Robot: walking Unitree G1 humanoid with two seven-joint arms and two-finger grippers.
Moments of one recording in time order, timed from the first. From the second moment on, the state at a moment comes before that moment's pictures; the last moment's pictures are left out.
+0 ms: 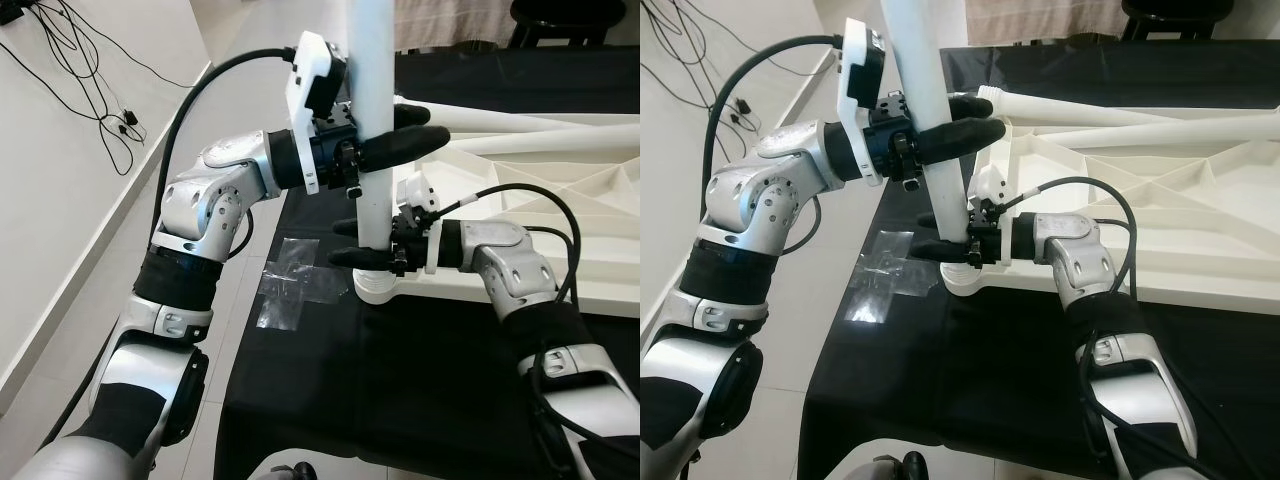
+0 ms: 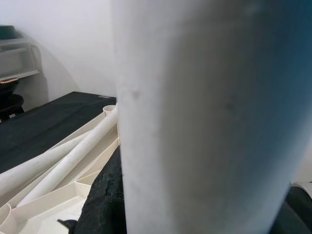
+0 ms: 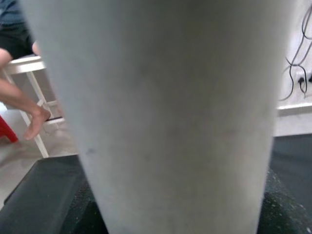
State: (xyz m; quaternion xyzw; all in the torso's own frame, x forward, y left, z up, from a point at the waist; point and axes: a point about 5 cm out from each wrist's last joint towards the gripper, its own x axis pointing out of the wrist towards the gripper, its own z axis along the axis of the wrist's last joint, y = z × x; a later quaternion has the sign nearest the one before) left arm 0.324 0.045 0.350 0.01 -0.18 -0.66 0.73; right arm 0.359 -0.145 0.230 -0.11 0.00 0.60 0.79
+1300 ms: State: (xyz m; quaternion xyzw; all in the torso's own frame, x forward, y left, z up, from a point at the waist) left arm 0.324 0.062 0.342 0.00 -0.18 -0.64 0.75; right arm 0.321 -0.083 0.198 -0.06 -0.06 0.13 0.99
